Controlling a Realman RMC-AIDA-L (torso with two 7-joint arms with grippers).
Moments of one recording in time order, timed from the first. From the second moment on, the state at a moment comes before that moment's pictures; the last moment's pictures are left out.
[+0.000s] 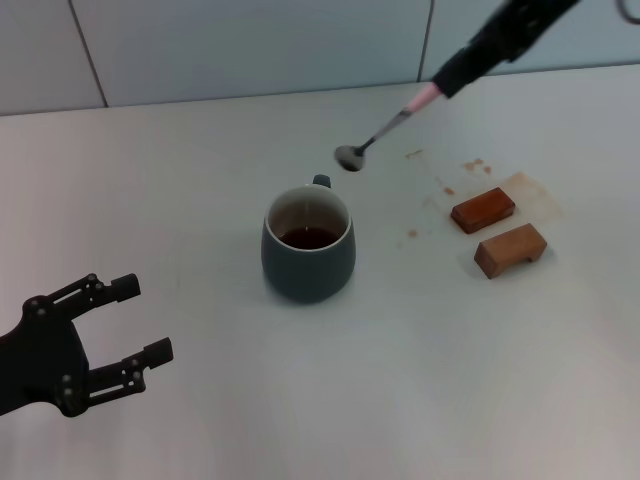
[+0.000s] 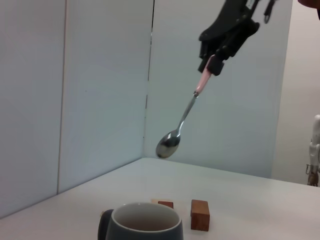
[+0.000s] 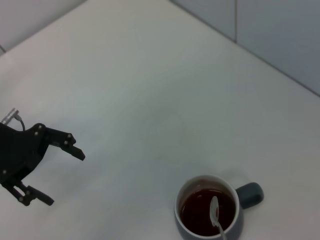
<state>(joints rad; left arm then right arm) -0.41 -2.03 0.31 0.46 2.16 1.82 -0.89 1.06 1.89 -0.92 -1.35 -2.41 -2.05 2.60</state>
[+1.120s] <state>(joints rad) -0.40 -2.04 0.32 0.46 2.16 1.81 -0.88 1.31 2.02 -1.11 -0.77 -2.69 -1.63 2.45</state>
